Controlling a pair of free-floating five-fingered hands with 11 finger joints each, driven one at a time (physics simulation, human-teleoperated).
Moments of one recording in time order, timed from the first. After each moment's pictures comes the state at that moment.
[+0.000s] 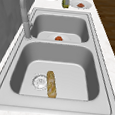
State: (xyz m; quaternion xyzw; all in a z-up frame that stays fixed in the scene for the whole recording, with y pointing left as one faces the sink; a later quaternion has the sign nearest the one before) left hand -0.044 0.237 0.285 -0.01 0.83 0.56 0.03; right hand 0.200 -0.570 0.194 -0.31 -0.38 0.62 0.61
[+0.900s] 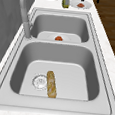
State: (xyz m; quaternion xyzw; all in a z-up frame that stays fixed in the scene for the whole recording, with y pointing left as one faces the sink) left hand -0.044 0.237 0.285 -0.01 0.83 0.56 0.03; right hand 0.195 -0.534 0.172 -0.32 -0.37 0.63 0.61
